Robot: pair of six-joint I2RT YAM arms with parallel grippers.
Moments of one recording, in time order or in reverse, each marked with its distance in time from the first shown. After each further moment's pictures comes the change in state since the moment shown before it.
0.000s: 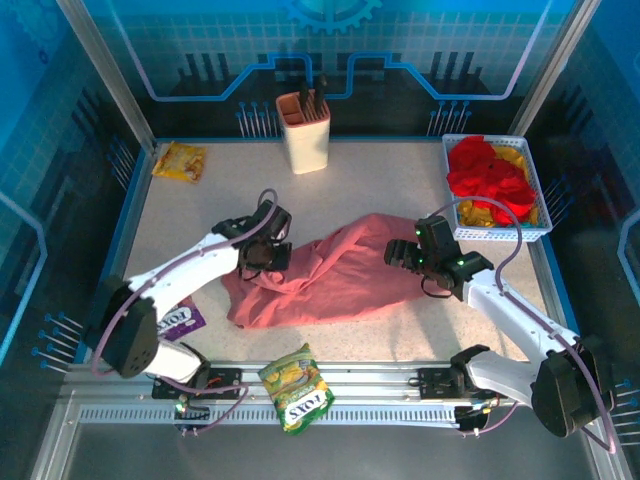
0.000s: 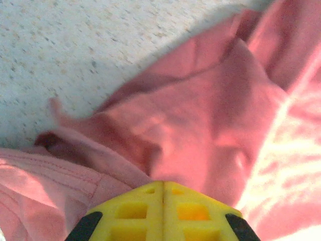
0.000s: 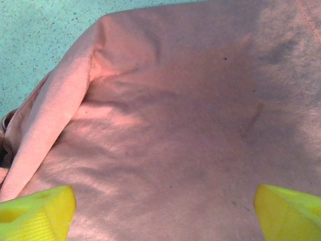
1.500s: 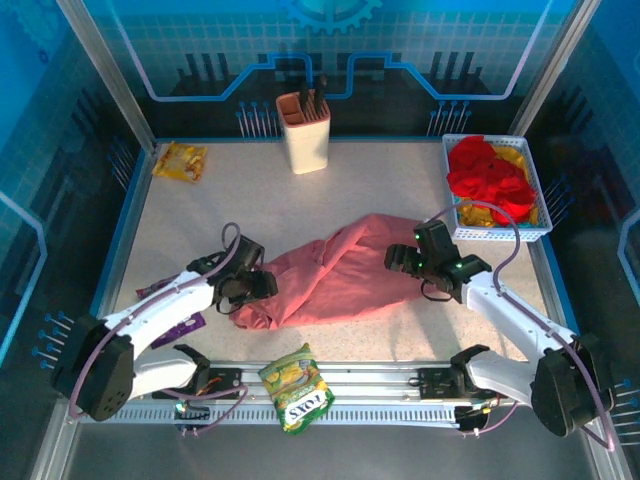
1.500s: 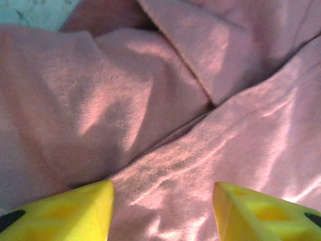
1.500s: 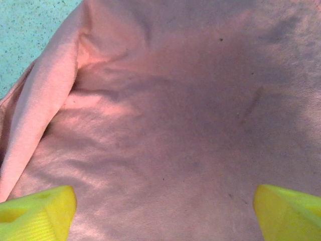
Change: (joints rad) left arm 0.101 -0.234 -0.358 0.118 0.078 -0.262; right arm 0.000 0.011 -0.037 0.016 -0.009 0.008
